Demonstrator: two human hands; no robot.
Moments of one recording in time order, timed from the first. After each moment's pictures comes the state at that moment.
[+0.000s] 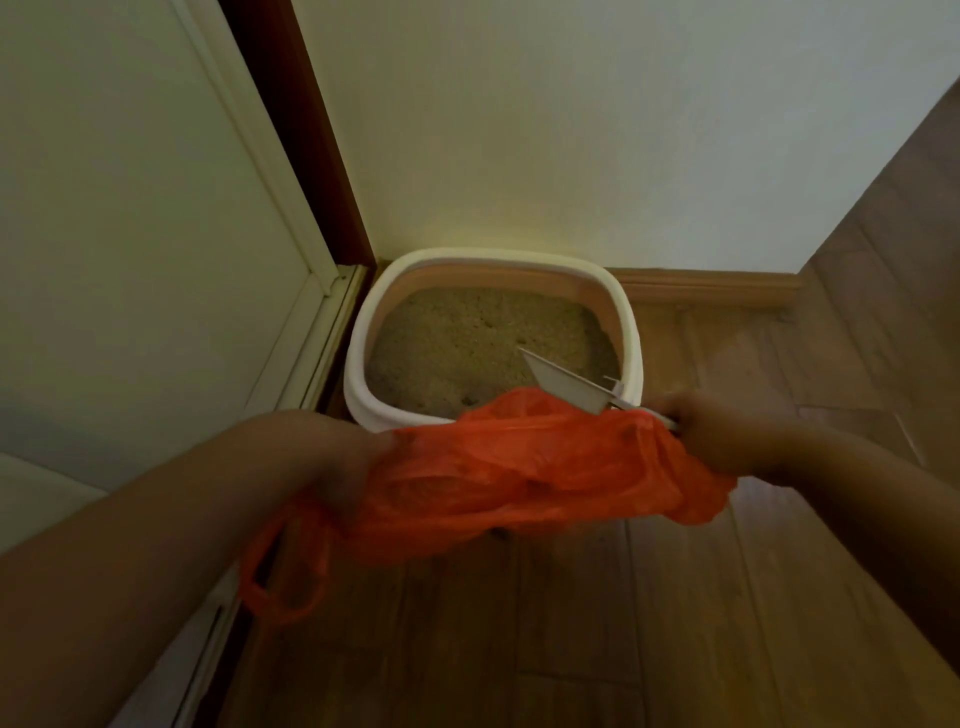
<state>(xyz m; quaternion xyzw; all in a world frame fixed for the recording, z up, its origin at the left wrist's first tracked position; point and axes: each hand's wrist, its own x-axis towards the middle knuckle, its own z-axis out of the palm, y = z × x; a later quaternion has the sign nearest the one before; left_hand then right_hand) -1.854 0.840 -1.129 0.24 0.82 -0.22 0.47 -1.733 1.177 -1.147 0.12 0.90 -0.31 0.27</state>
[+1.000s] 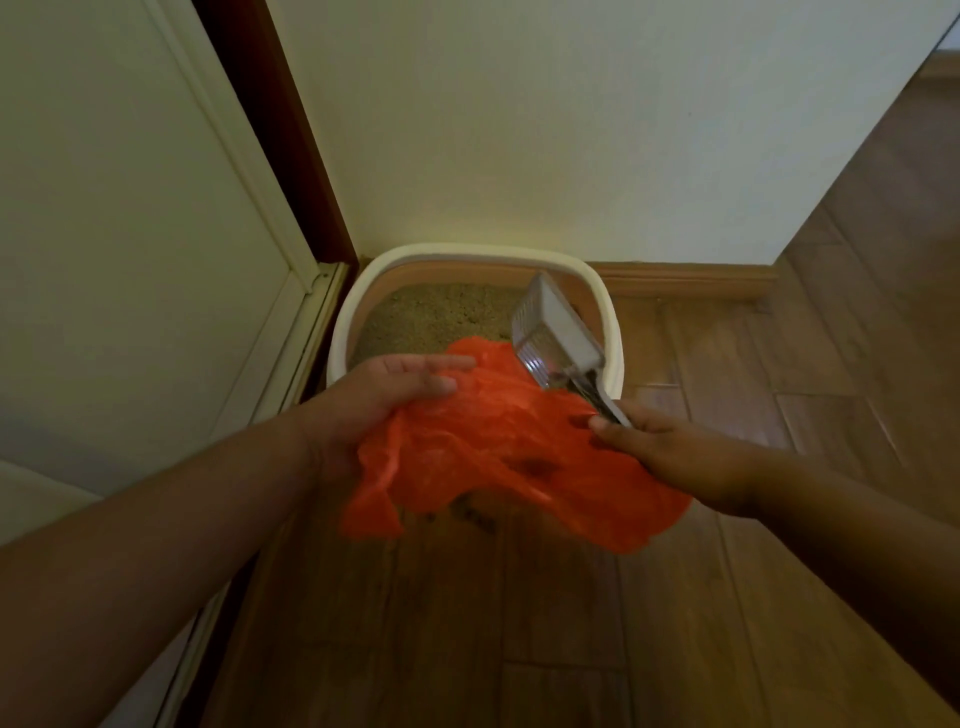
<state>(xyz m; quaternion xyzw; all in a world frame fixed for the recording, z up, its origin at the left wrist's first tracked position) -1.833 0.866 -1.122 0.05 0.64 0.63 0.45 -1.700 1.151 -1.155 0.10 0.76 -0.59 0.25</state>
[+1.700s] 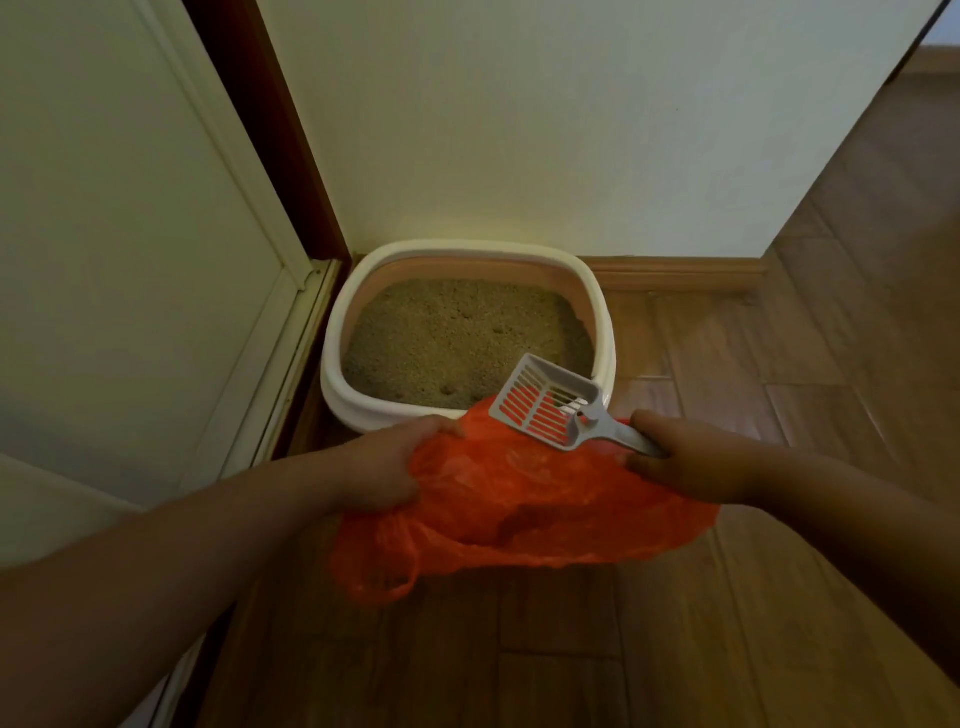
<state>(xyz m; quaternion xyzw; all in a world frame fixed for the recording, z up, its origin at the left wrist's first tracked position) -1.818 0.854 -1.170 0.24 0.83 0.26 0.43 -1.692 1.181 -1.183 0.09 0.91 -0.29 0.28</state>
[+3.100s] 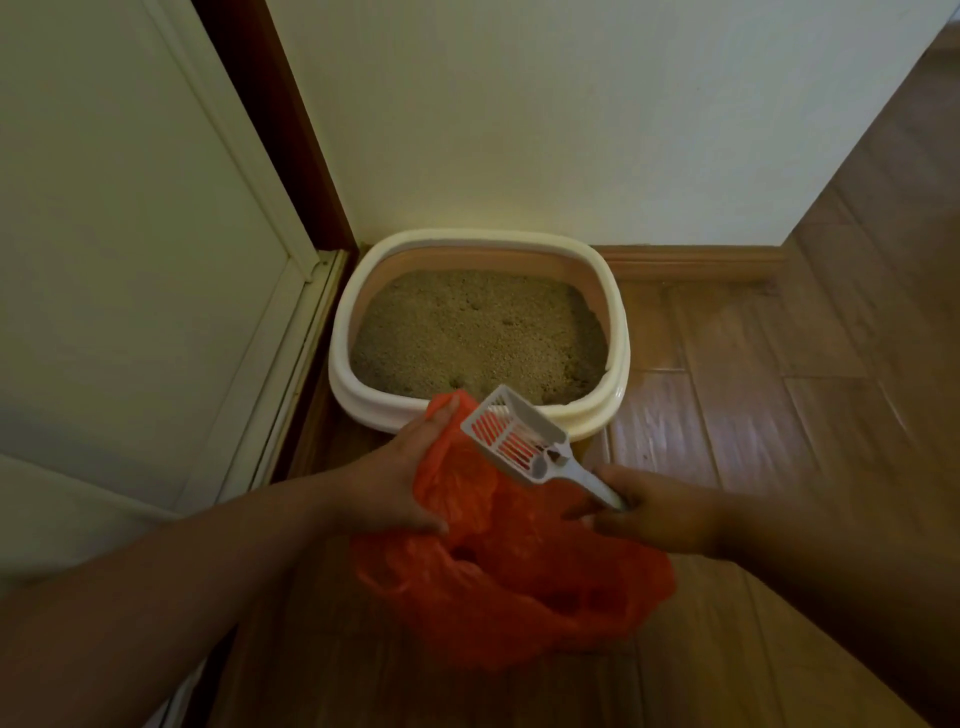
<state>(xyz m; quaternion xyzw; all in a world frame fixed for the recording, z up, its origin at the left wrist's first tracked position) -1.826 0.829 -1.228 0.33 0.81 0.29 0.38 -1.677 1.138 -1.228 0.08 0.79 -0.50 0.34</state>
